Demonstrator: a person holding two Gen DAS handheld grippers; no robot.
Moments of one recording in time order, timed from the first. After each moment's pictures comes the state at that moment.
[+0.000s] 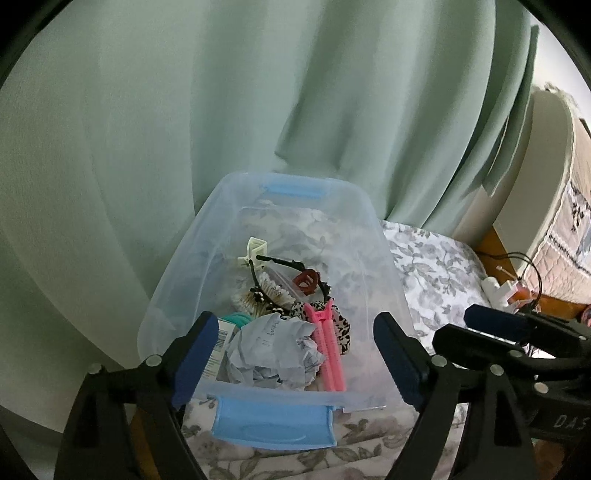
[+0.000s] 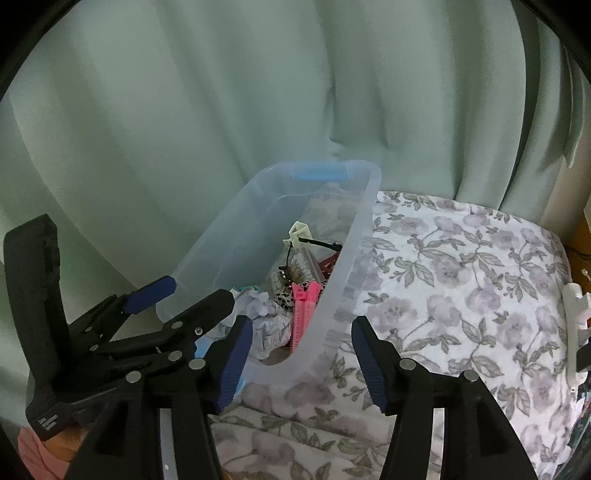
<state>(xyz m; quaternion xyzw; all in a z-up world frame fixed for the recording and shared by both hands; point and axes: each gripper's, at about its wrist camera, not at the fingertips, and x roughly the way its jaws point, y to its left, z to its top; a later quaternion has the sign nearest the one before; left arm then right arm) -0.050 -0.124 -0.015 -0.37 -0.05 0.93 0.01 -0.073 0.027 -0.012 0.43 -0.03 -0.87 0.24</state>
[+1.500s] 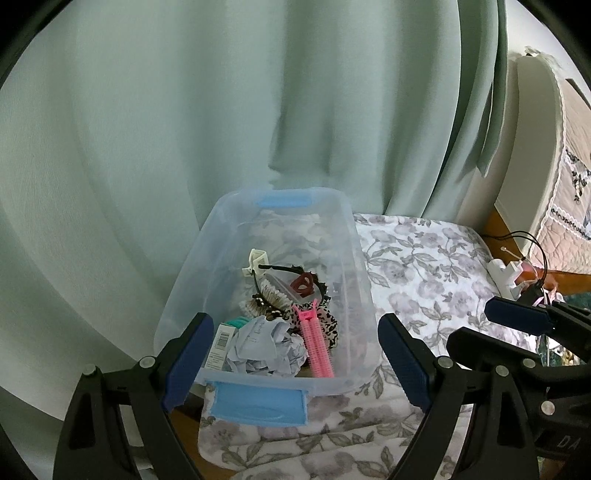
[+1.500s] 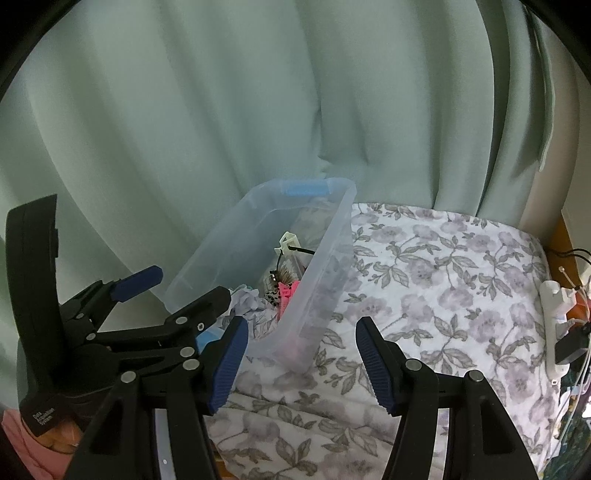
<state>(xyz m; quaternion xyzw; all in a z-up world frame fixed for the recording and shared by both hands) -0.032 -0.077 0.021 -0.38 0.01 0.93 -0.02 -0.040 0.060 0.012 0.40 -0.04 -0.88 0.24</state>
